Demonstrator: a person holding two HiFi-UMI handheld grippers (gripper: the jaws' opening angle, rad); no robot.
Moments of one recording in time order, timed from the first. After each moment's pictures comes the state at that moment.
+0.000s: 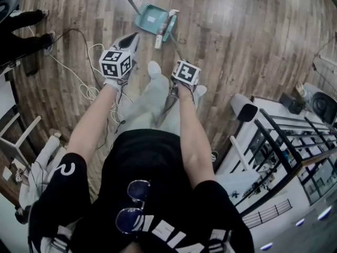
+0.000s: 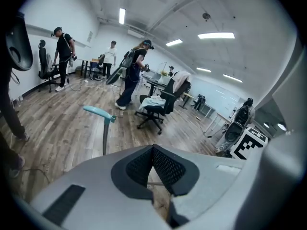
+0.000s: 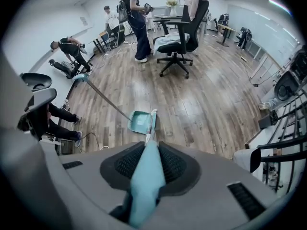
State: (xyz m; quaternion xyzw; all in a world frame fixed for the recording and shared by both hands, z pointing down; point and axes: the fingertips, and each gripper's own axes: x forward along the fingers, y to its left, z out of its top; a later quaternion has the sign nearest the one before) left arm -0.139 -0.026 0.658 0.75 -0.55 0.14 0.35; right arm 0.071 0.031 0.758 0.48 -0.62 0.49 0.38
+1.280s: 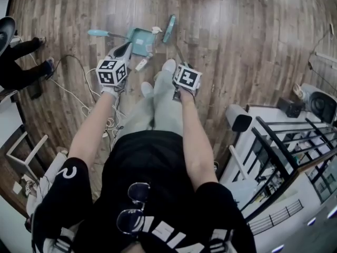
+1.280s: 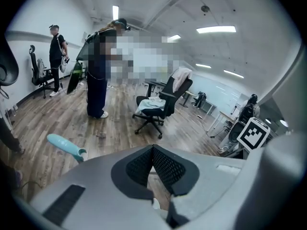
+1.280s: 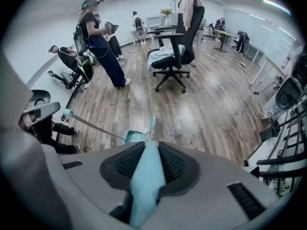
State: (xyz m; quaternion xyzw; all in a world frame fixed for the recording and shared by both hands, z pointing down) left arm -0.092 -0.164 0.646 0.75 -0.55 0.16 0.34; right arm 0.148 -0.119 0.726 0.50 -0.62 0.48 0.36
